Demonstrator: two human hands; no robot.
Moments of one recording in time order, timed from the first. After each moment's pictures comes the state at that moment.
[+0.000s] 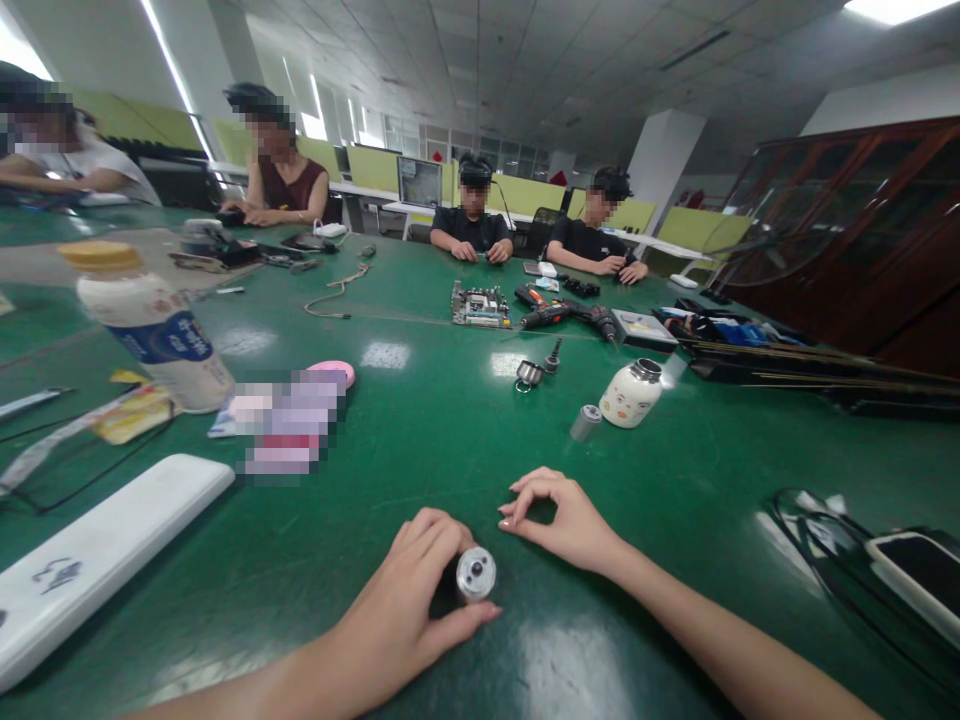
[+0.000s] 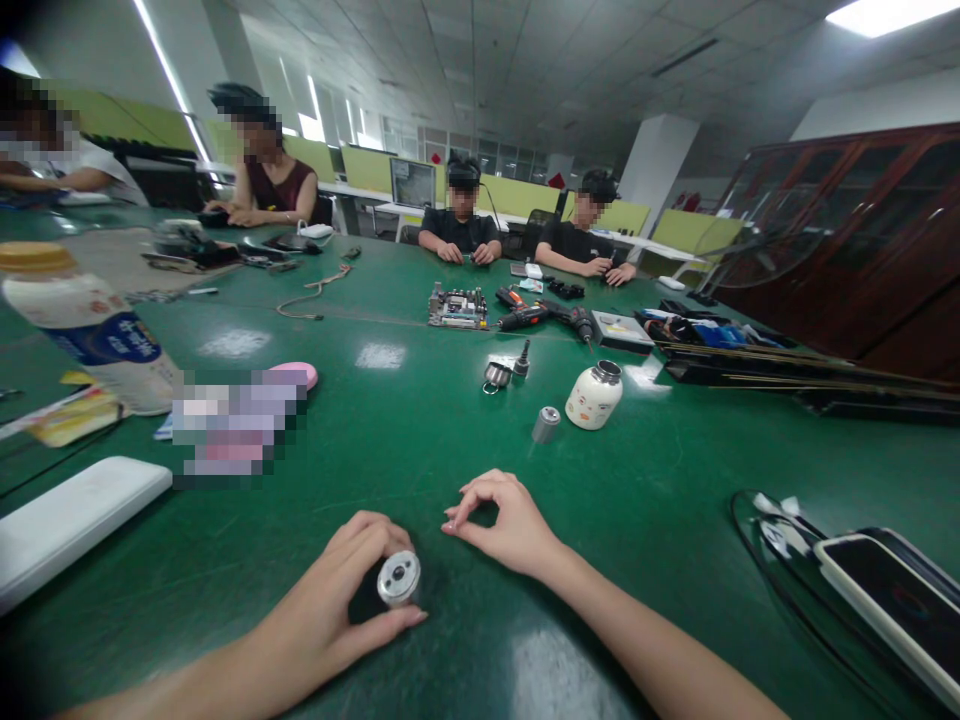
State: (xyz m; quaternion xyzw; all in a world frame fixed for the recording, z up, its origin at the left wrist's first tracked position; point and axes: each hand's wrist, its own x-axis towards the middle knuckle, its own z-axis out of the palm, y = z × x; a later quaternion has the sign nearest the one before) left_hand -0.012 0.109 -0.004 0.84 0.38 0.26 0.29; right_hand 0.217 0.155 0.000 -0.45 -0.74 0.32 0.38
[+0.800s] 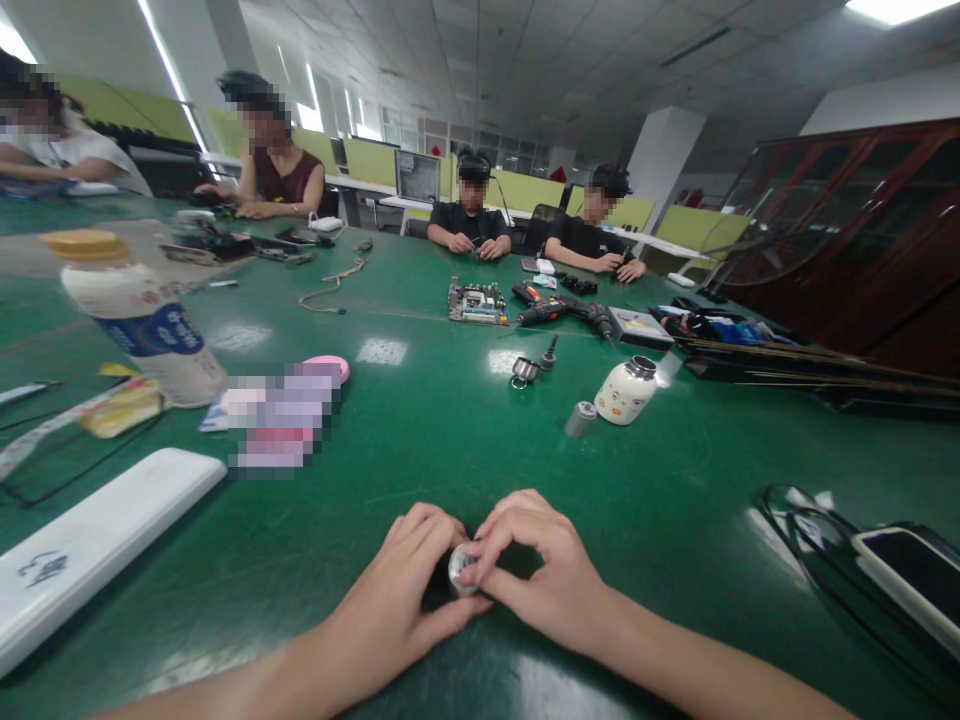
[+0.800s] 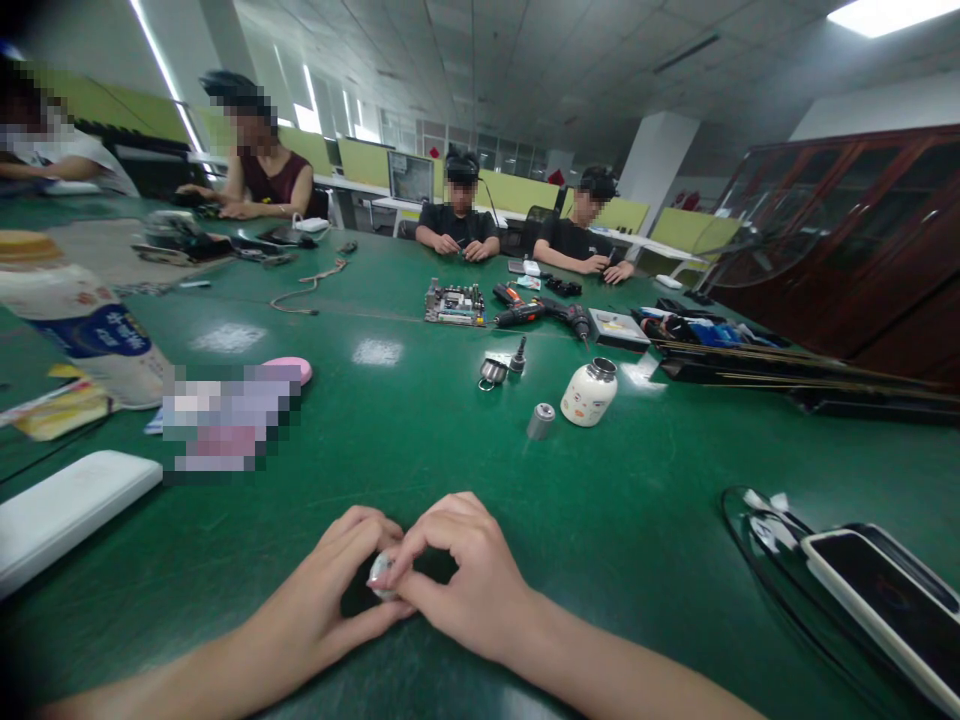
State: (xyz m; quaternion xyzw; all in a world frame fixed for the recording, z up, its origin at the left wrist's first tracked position) left_hand -0.012 0.109 -0.006 0.84 0.37 0.26 0.28; right_hand 0.181 0.110 0.029 -0.34 -0.77 0.28 0.46
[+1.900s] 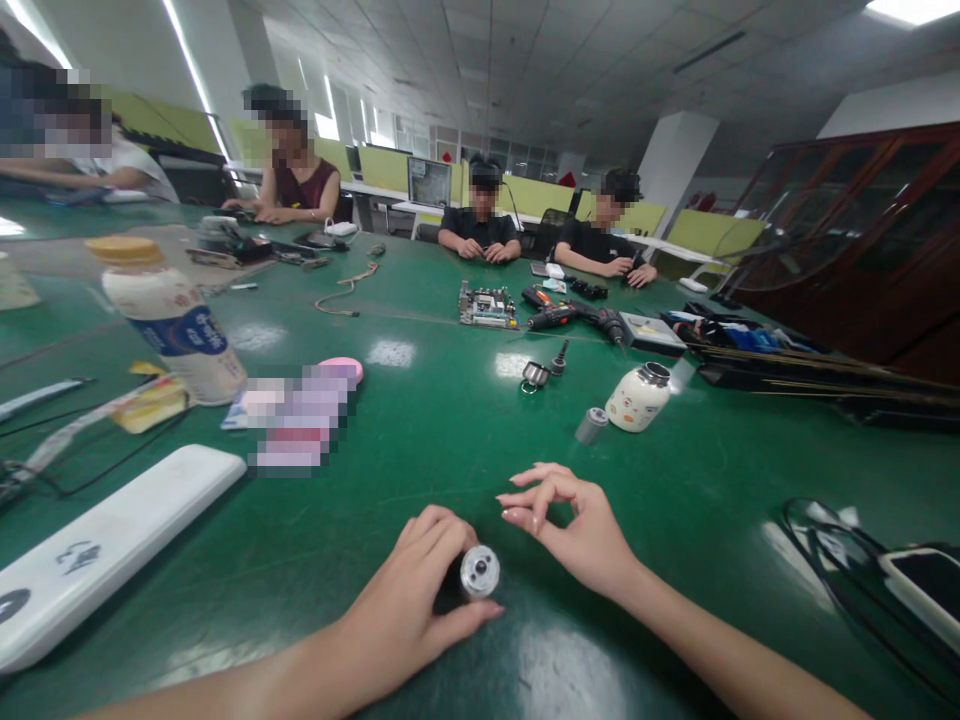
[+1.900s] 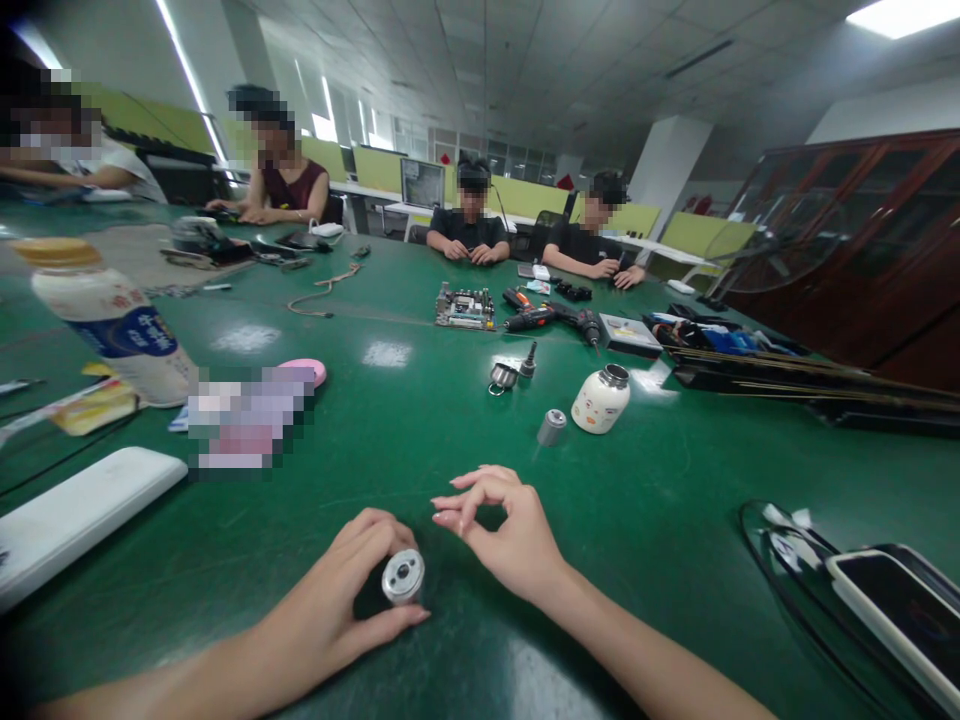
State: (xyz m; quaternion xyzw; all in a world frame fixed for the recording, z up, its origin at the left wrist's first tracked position) left_hand -0.011 0.109 0.000 0.84 0.38 0.25 0.29; right_hand 0.205 0.138 0.020 -0.43 -0.71 0.32 0.45
